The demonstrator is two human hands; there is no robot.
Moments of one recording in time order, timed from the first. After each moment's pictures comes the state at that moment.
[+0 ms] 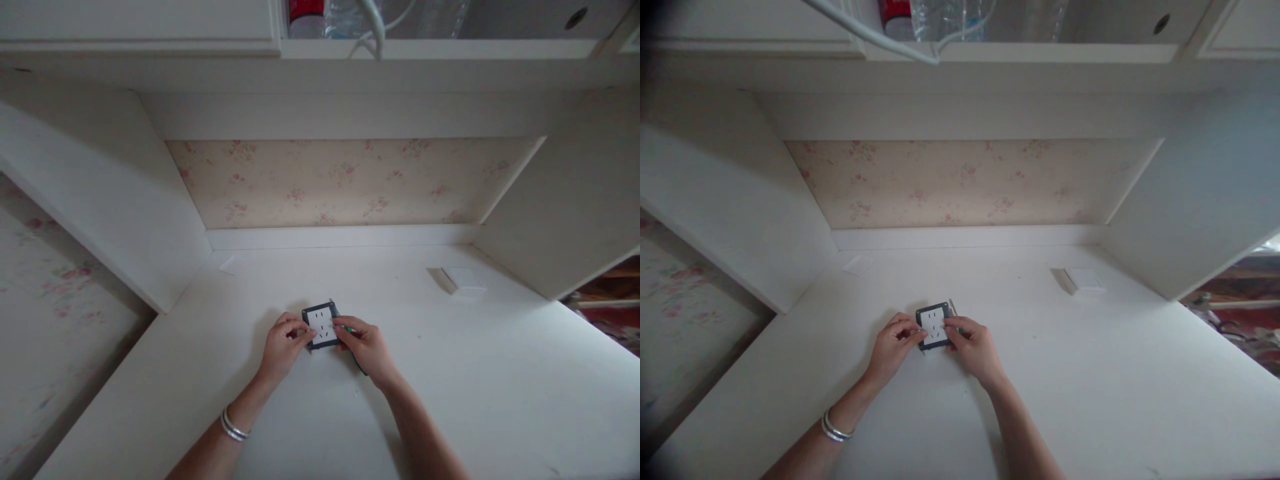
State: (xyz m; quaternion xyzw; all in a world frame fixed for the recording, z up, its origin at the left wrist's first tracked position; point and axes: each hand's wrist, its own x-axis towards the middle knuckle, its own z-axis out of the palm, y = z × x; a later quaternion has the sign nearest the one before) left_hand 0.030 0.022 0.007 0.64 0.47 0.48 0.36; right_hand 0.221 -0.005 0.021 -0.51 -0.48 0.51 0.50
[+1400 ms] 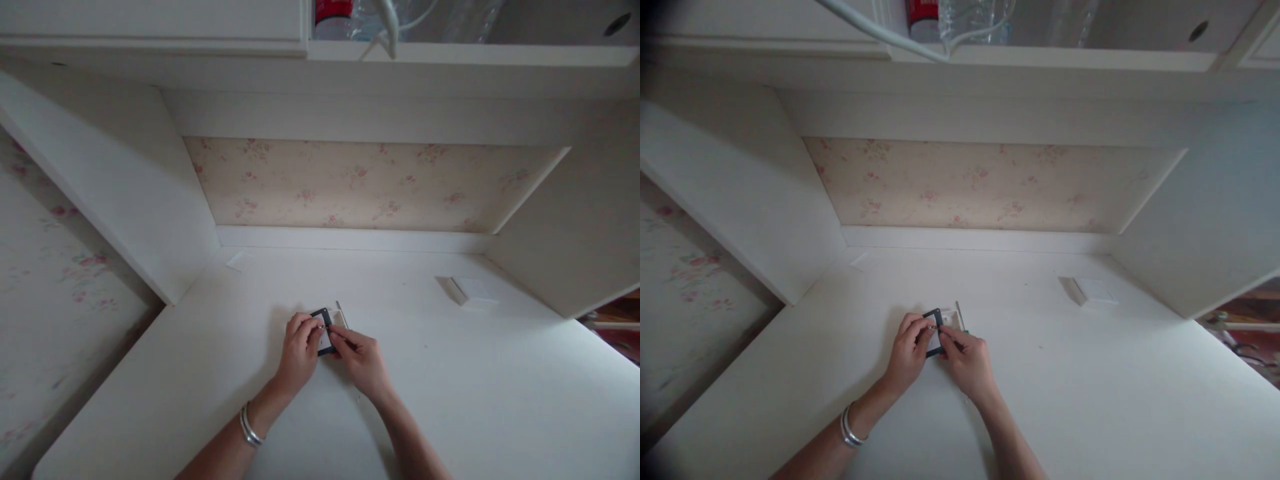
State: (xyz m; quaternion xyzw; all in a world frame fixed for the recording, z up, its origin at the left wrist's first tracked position) left_hand 0.052 0.010 0.001 0.72 0.45 0.49 0.18; right_hand 0.201 -0.013 0.015 -0.52 -0.54 0.46 0.48
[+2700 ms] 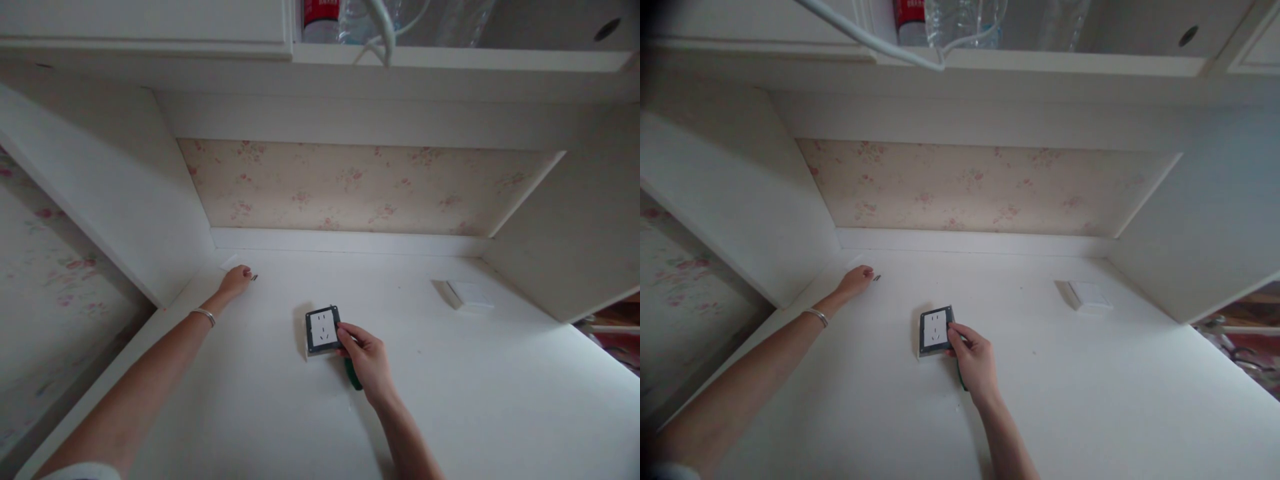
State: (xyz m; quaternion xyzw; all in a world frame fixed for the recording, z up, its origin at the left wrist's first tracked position) left_hand -0.105 0.208 0.010 0.66 0.72 0.18 0.11; right_hand 0.222 -0.002 0.012 -0.53 -0.40 0.51 0.55
